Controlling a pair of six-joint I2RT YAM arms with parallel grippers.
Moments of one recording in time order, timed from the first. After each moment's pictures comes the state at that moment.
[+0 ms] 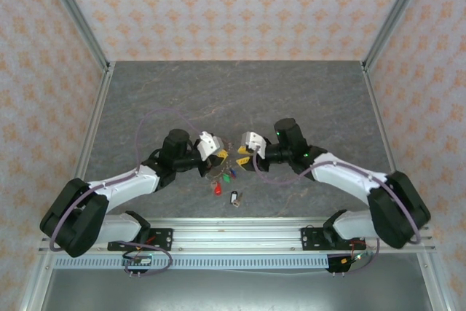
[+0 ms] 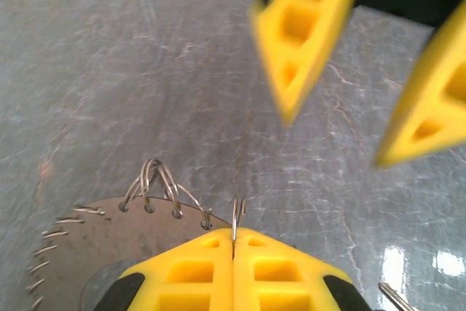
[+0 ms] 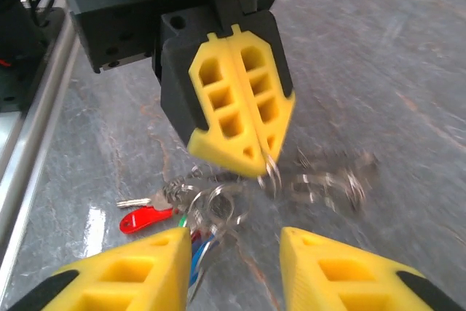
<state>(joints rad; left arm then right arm) -0.49 1.27 0.46 0.32 0.54 0.24 0.62 1.27 0.63 0.07 -0.67 -0.43</state>
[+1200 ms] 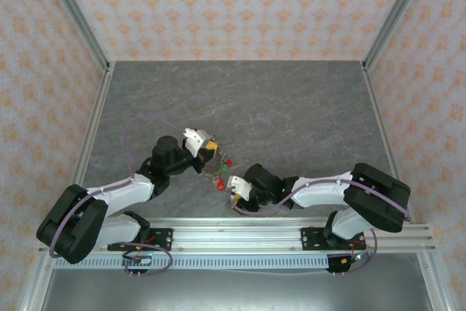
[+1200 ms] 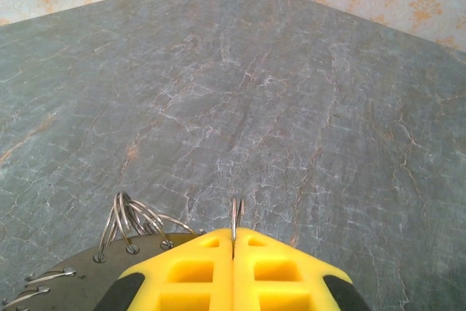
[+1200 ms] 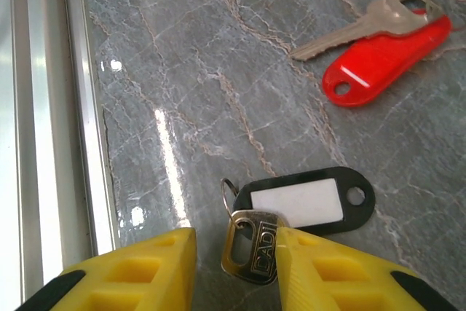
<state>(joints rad) -0.45 1.21 0.34 0.55 0.40 0.03 1.06 1.45 0.48 0.10 -0.29 -0.09</state>
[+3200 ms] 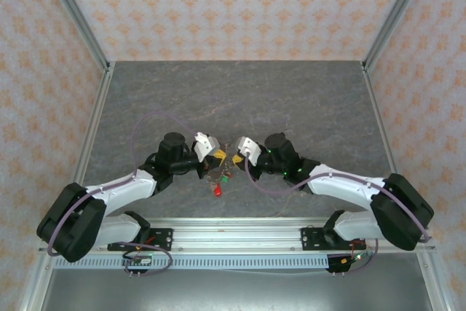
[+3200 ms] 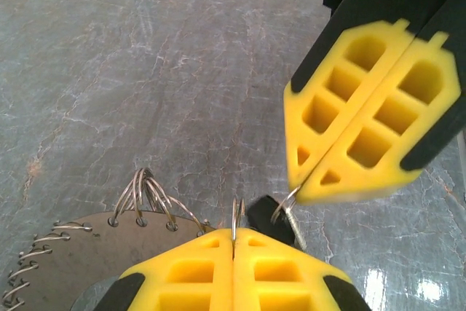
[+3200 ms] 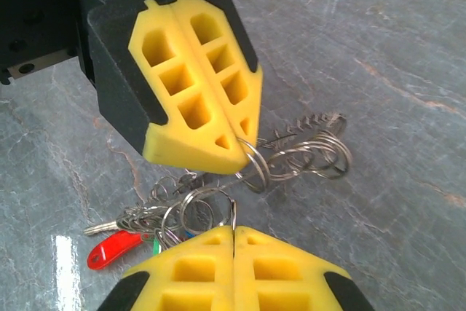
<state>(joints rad) -0.49 1.23 0.42 0.37 0.58 0.17 0.80 1.28 0.58 0.20 -0.34 -0.25</state>
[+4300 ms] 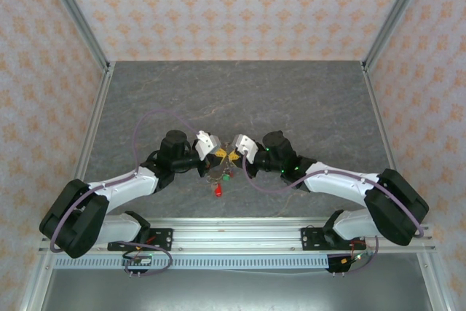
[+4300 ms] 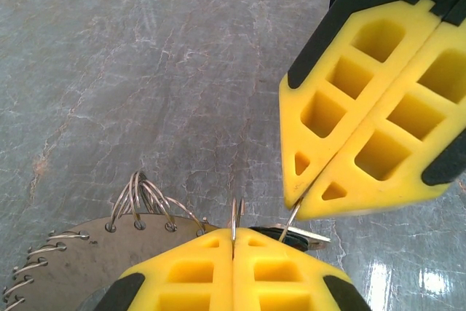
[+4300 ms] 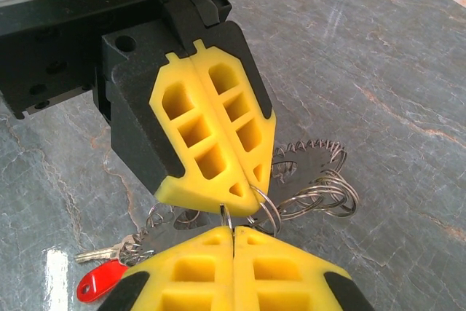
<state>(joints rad) -0.49 1.26 0.44 0.35 0.57 0.19 0.80 1.32 0.59 0.28 -0.34 -0.25</state>
